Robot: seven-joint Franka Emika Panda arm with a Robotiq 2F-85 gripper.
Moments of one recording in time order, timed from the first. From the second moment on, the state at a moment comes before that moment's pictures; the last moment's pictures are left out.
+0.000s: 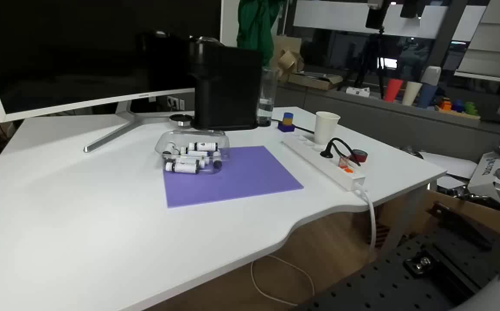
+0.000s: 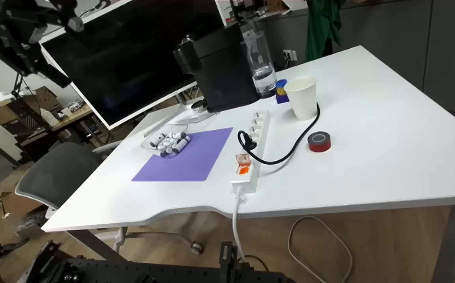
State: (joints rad) arm -0.14 -0.96 -0.05 -2.83 -0.31 2.07 -0.18
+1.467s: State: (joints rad) arm -0.12 -0.73 -0.06 -2.79 -0.32 2.27 -0.19
